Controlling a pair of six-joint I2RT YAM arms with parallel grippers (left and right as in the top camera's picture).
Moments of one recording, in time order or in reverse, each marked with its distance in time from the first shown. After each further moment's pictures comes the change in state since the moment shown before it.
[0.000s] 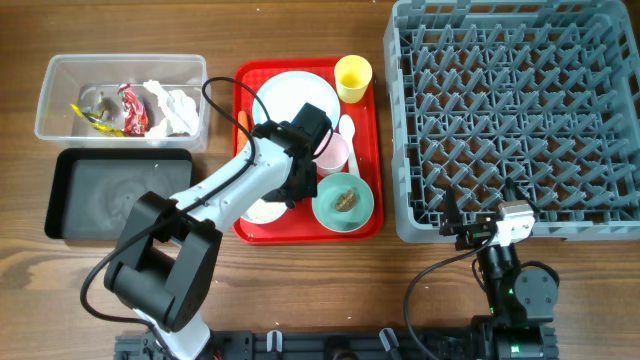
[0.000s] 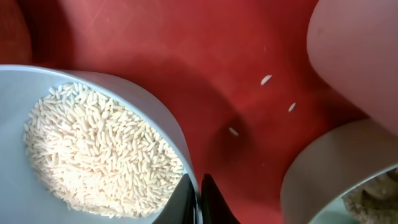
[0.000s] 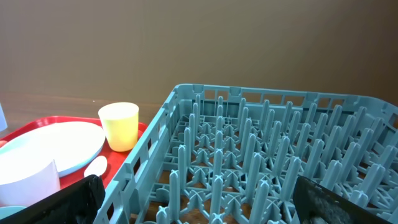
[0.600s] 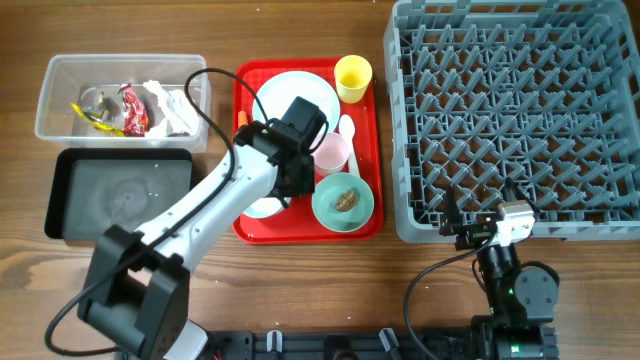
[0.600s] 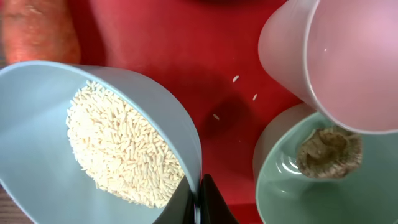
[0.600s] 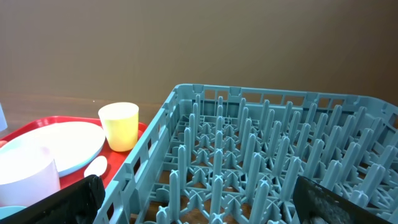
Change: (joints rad) left arm 0.004 -0.150 0.002 -0.026 0.000 0.010; right arm 0.000 0.000 0.000 0.000 0.000 0.000
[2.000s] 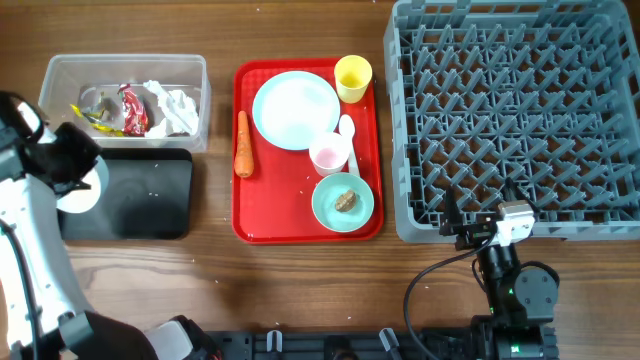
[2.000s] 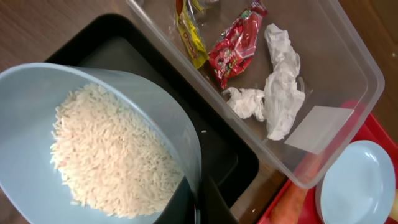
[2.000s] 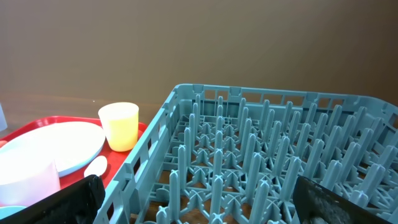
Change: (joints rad) left arm 1.108 -0.238 0.049 0.034 0.244 0.248; right arm 0.000 0.000 0.000 0.000 0.000 0.000
